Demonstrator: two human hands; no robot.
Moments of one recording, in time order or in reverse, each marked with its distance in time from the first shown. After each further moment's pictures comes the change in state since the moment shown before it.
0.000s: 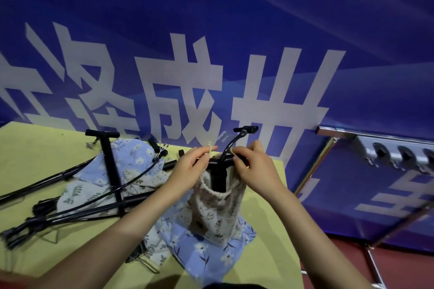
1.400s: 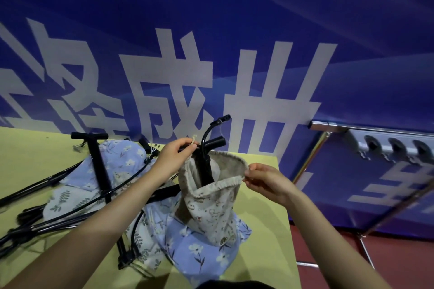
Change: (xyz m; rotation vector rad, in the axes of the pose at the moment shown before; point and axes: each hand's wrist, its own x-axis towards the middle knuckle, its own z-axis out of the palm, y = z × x) left_hand 0.047 -0.025 -0.017 0.108 0.056 -0.152; right_hand -0.002 0.077 0.010 1.259 -0.313 0.676
